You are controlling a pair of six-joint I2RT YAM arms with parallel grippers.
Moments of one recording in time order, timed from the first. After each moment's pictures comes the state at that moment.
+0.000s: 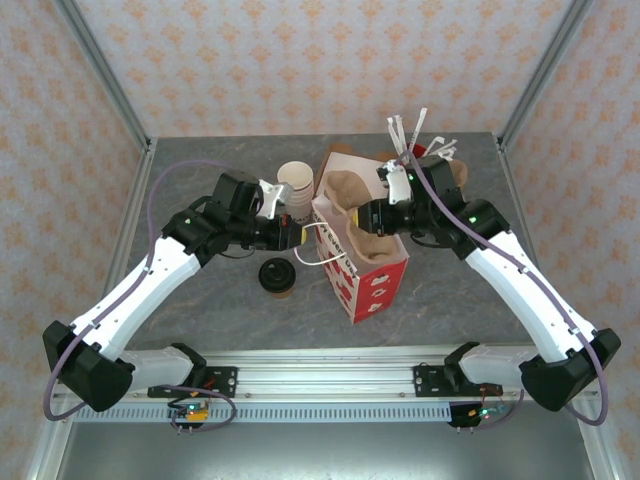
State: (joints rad) left arm -0.50 1.24 1.22 -0.74 0.51 -0.51; right arm 0.55 1.21 1.37 -0.86 -0.33 0.37
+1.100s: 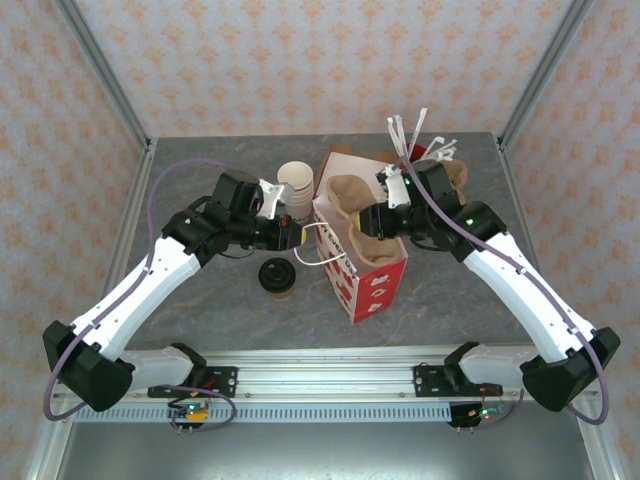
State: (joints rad) left arm -0.50 1.24 1.22 -0.75 0.51 -0.49; right arm 0.58 1.21 1.35 -0.87 -0.25 0.35
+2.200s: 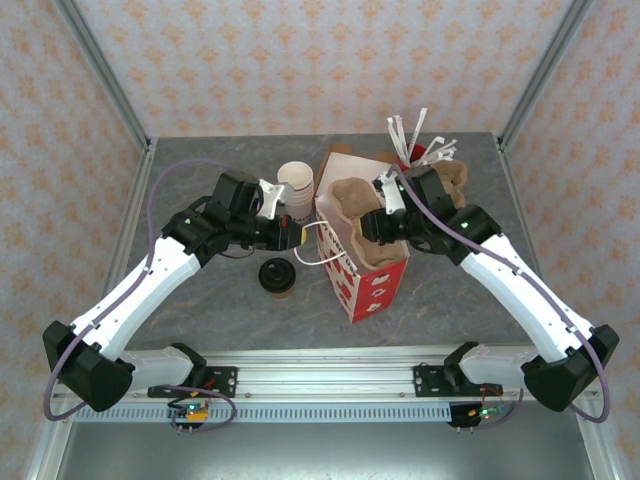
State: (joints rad) left arm -0.50 1.24 1.22 -0.75 0.51 -0.49; right arm 0.61 1.21 1.32 -0.88 -0.14 0.28
